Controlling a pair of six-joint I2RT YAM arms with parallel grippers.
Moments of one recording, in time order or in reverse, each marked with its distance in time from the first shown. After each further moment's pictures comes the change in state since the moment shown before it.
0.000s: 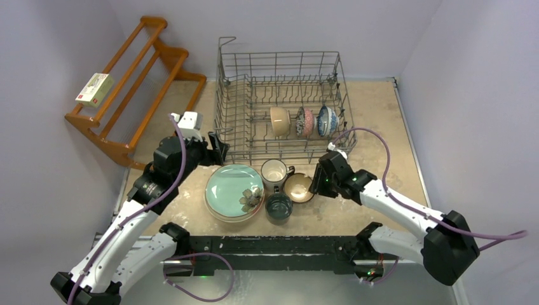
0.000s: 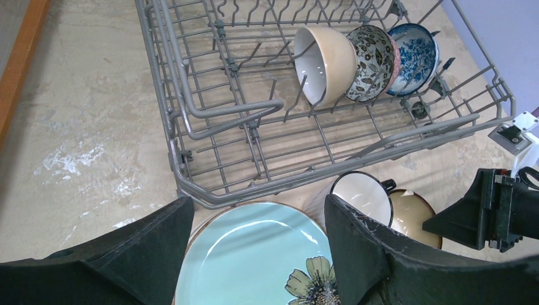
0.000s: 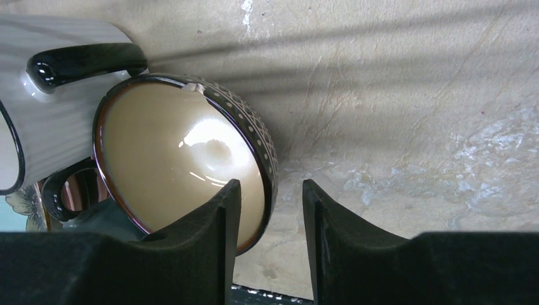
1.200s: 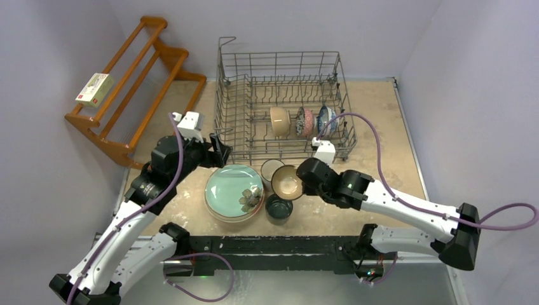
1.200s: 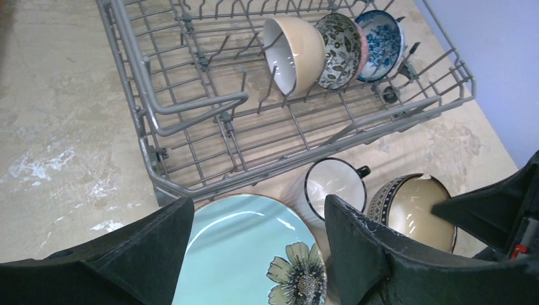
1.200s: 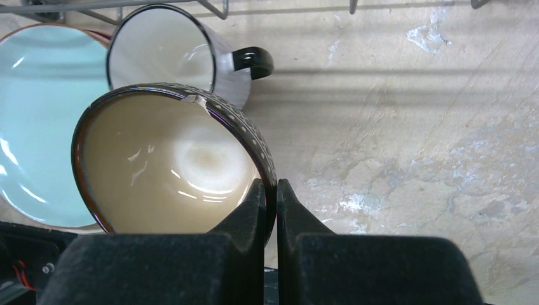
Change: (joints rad) left arm 0.000 -0.007 0.018 -0.024 0.079 -0.005; right arm 0.392 -0.010 0.285 -0.230 0.411 0.122
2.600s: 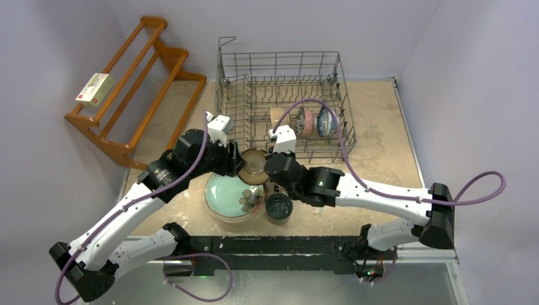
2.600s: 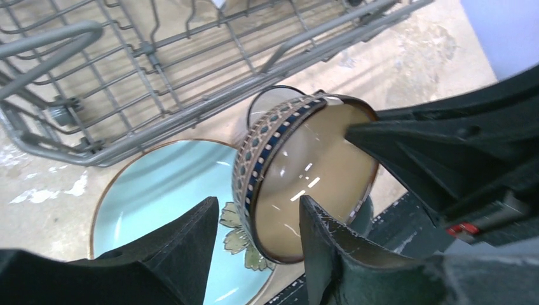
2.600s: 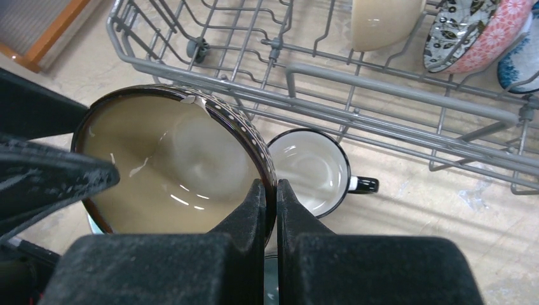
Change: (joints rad) left arm -0.200 0.180 0.157 -0.203 0.080 -0.046; right arm 0.200 0.256 0.256 0.315 0.241 -0.353
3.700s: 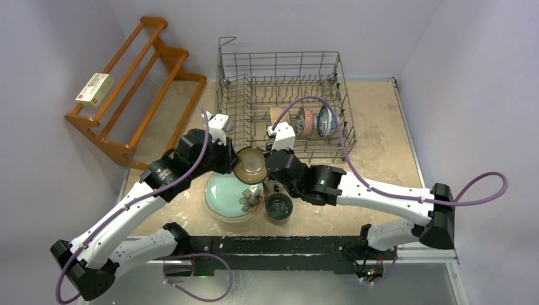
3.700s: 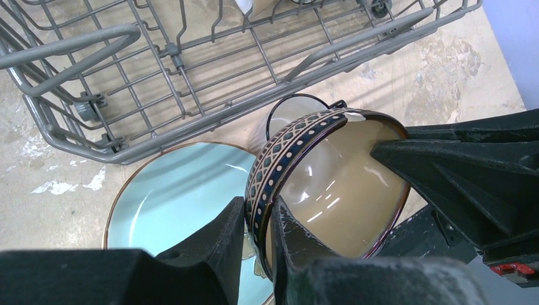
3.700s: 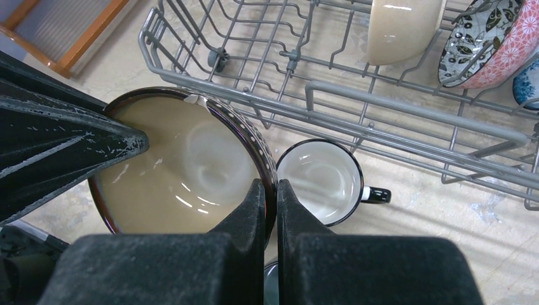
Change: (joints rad) left arm -0.004 0.013 -0.004 0.000 -0.100 -0.021; right arm 0.000 -0.002 0.029 0.030 -0.043 -0.024
